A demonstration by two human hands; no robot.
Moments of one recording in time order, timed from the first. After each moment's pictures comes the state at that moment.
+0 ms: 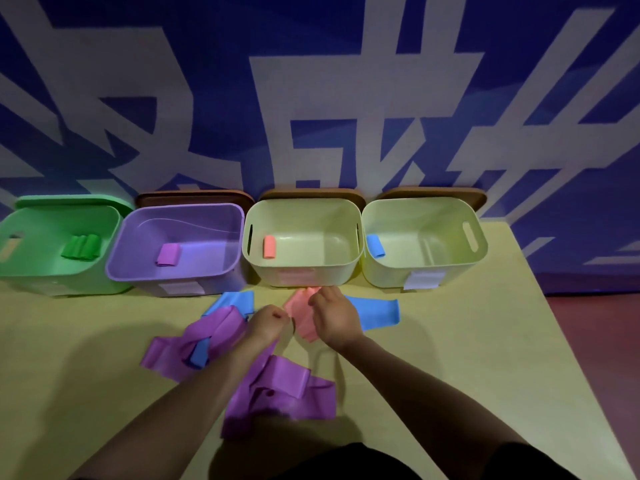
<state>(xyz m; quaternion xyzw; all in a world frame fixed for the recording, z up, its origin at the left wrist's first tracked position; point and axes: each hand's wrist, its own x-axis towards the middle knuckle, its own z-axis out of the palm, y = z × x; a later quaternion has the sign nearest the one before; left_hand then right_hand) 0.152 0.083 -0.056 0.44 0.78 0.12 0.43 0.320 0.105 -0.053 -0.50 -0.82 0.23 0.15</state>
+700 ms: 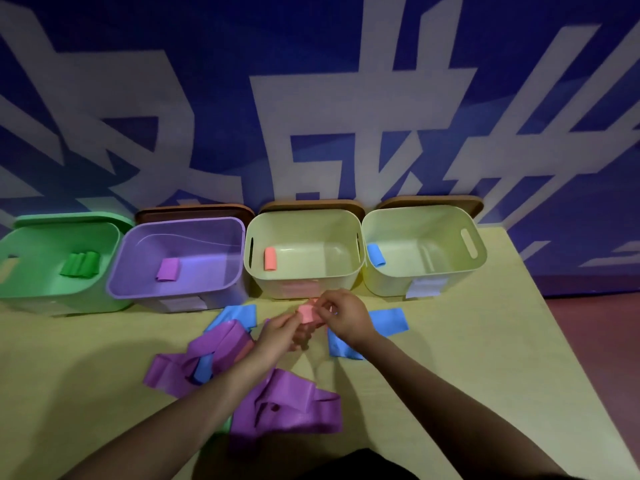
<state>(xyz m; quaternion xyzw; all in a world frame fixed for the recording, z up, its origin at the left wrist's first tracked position) 0.176 0.073 -0.004 0.28 0.68 0.34 0.58 0.325 0.120 -0.018 -0.54 -0.73 0.35 0.23</state>
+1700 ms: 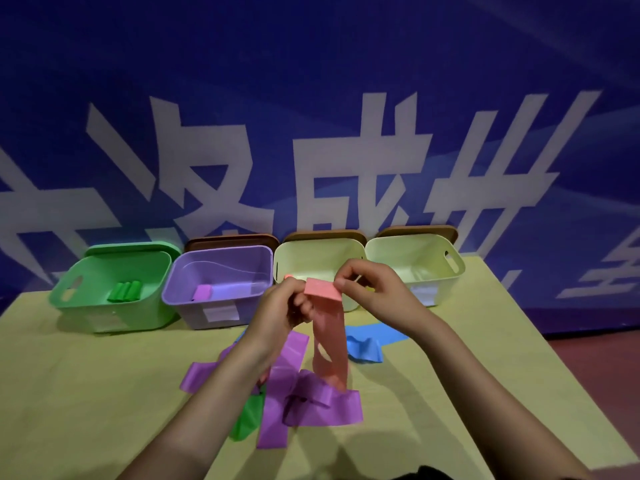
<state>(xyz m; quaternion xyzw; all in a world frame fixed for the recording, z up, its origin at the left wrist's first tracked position) 0.157 -0.025 0.185 0.36 0.48 0.53 0.60 0.326 0.007 0.193 -0.39 -0.75 0.39 0.37</state>
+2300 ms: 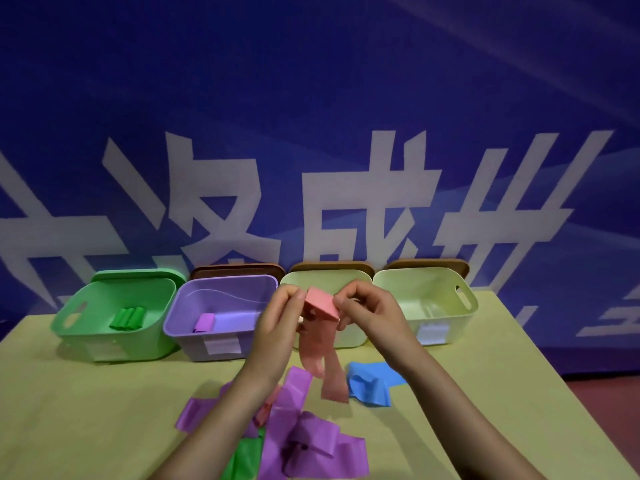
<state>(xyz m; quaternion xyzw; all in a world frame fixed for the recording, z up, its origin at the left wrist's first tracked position) 0.153 -0.015 0.191 0.49 0.50 0.57 0.42 0.303 0.023 0.198 -0.38 -0.62 0.51 0.47</state>
